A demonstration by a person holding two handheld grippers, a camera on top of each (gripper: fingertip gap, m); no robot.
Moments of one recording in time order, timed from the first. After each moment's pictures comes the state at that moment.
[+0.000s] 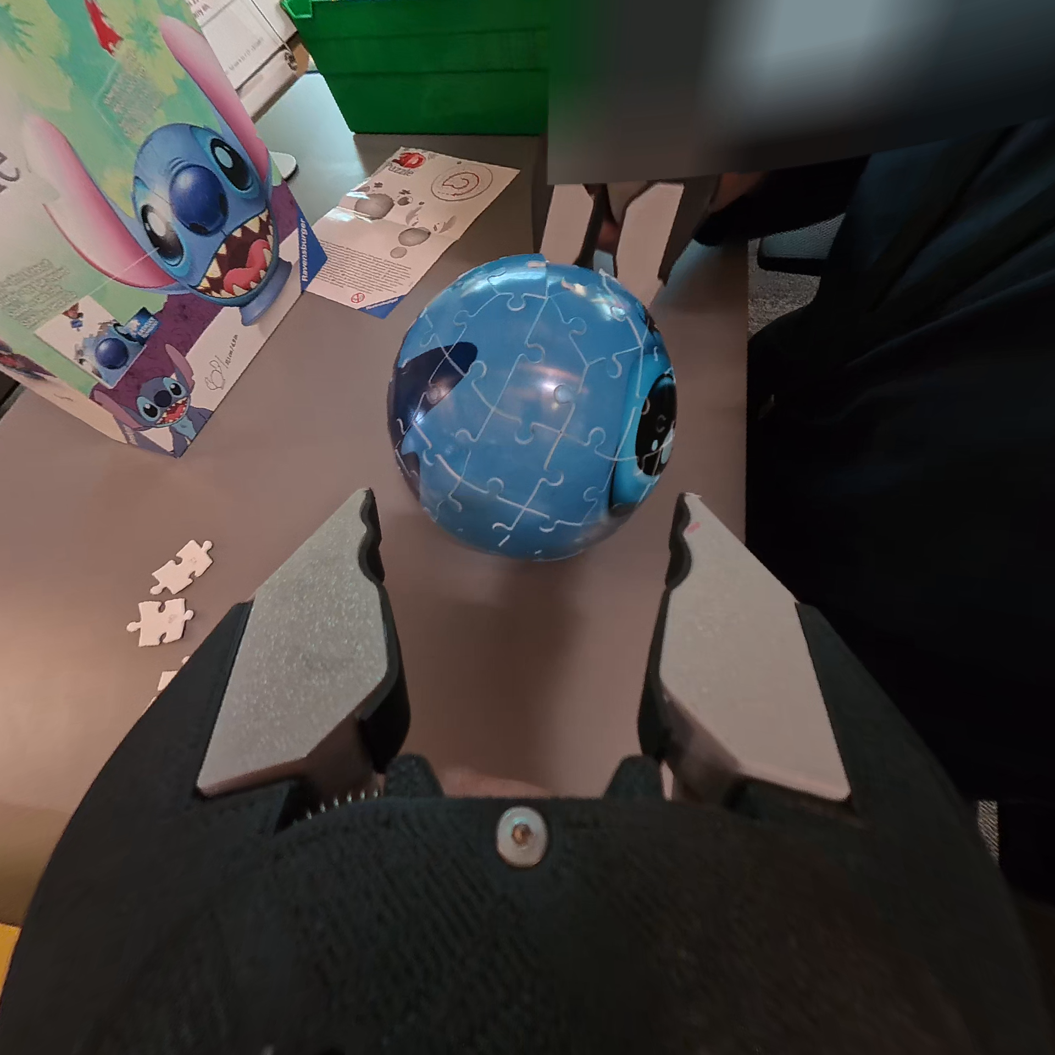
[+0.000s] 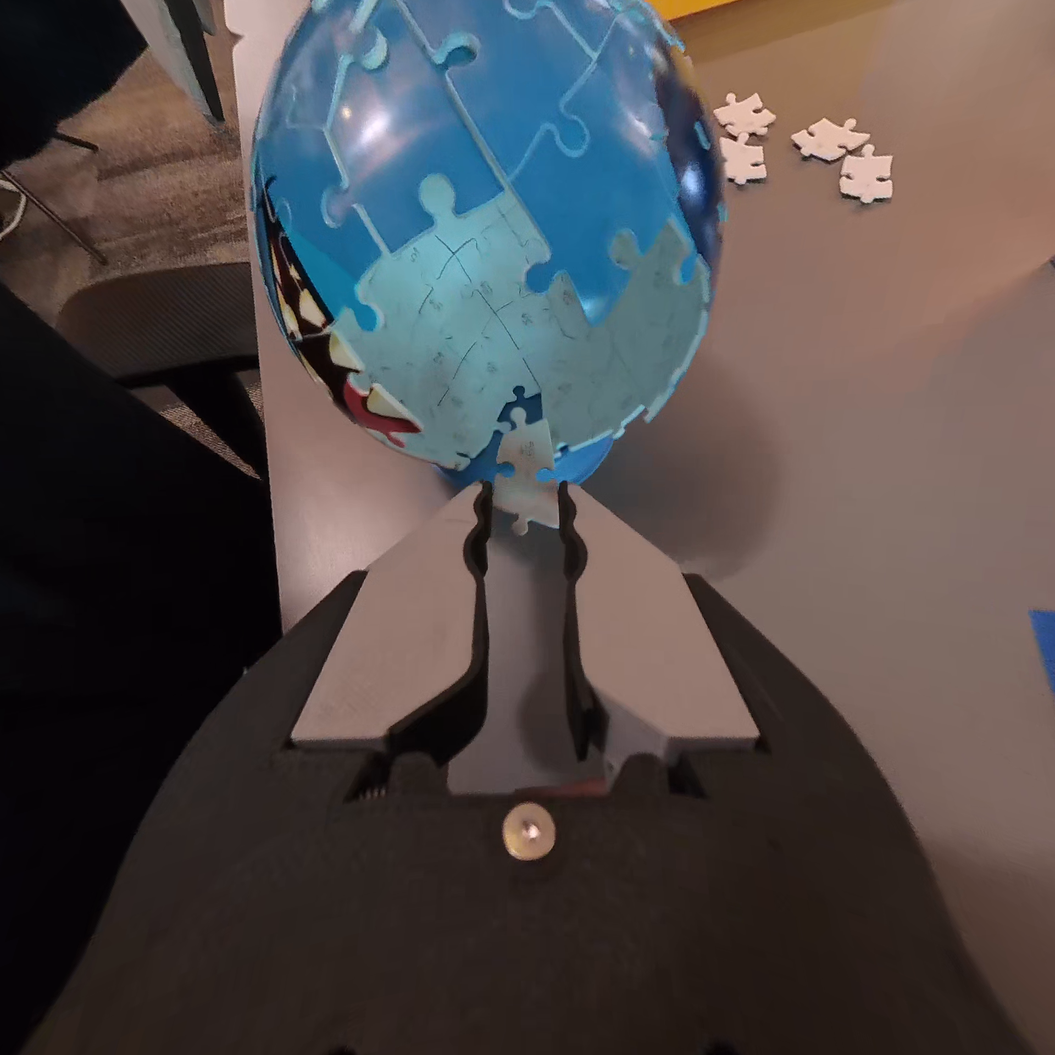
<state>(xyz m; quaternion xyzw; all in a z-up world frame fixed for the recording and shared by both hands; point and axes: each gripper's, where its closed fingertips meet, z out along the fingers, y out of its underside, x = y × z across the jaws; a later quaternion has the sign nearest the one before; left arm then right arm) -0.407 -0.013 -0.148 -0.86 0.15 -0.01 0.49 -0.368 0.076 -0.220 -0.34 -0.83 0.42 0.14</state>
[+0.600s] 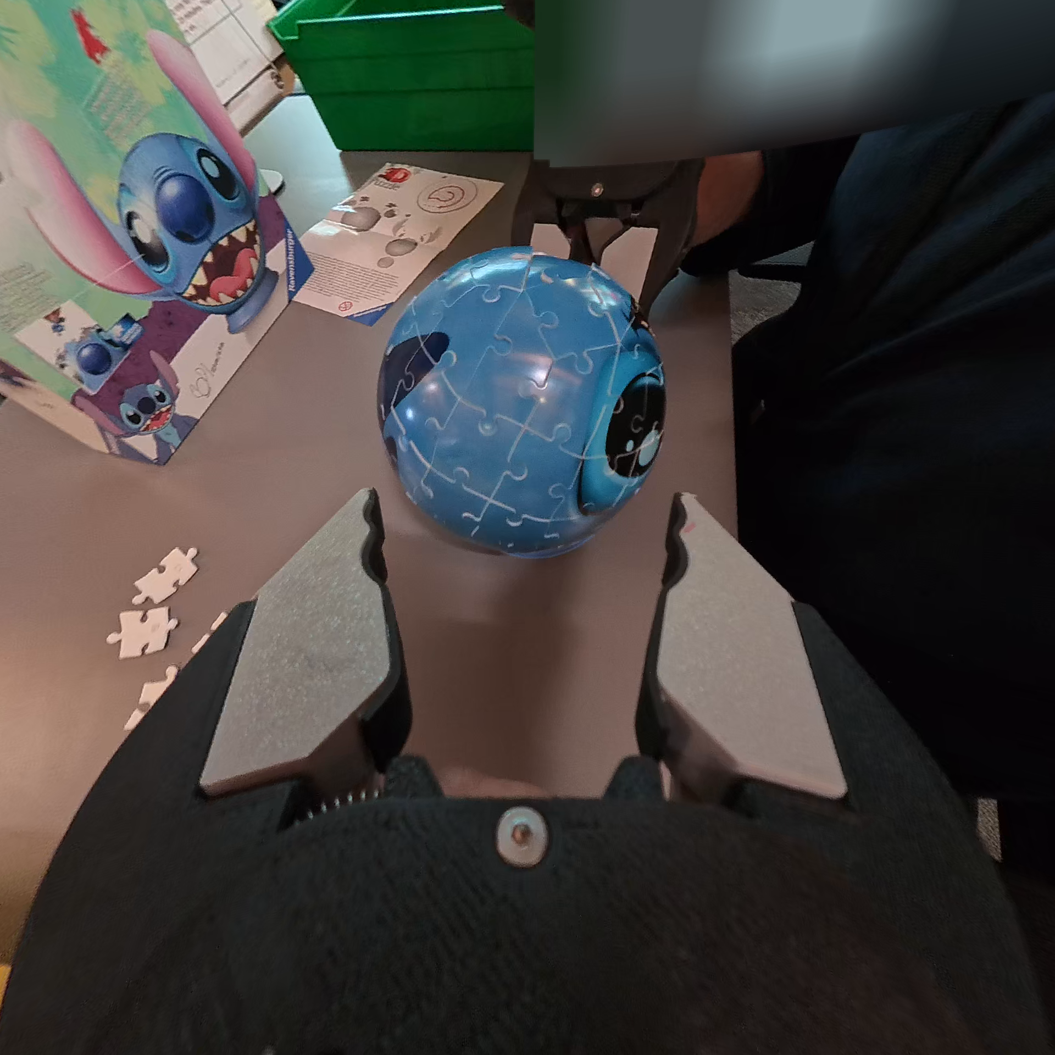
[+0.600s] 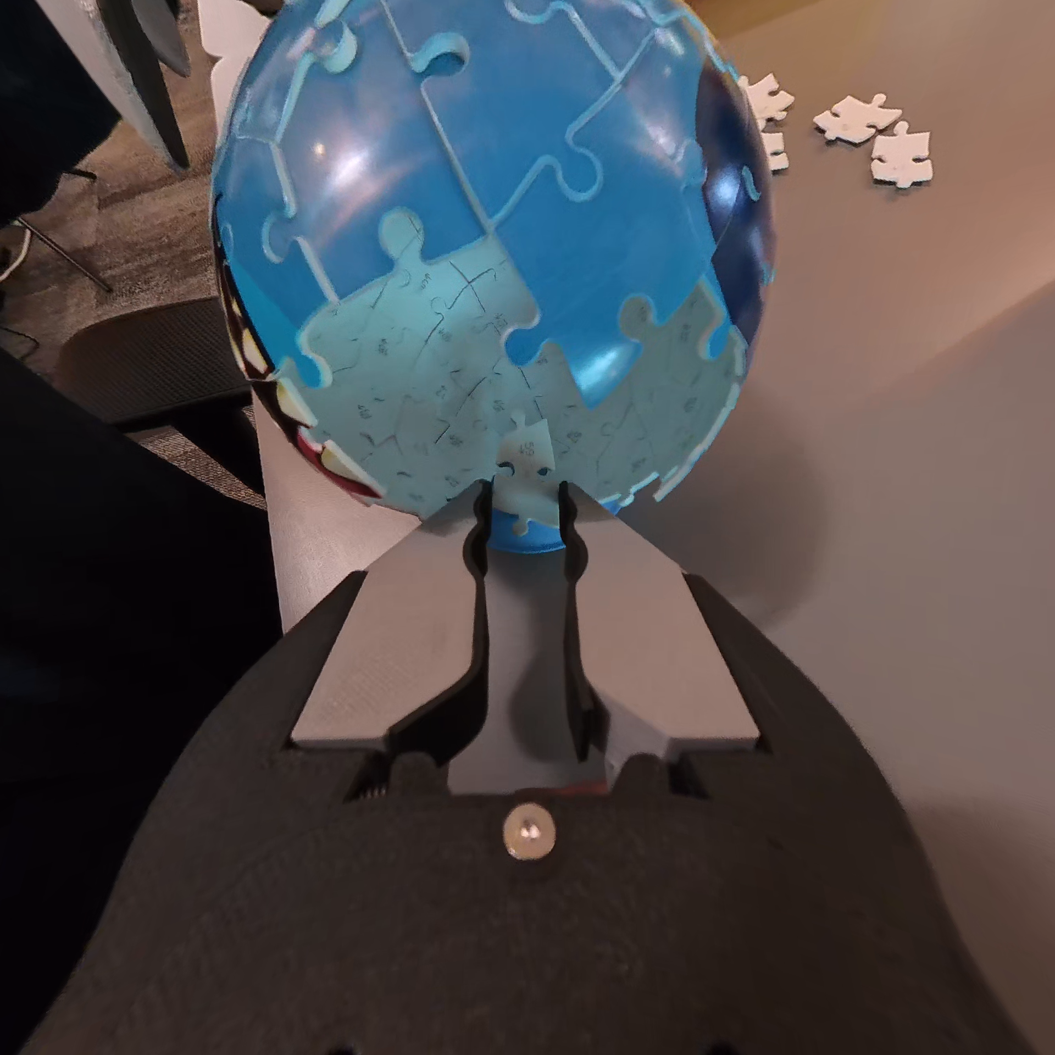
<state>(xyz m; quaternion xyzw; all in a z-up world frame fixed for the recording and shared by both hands) -0.407 -0.017 -0.152 -0.85 0.17 -0.02 0.50 -0.380 0.055 -0.228 -0.36 -0.82 0.42 0.13</state>
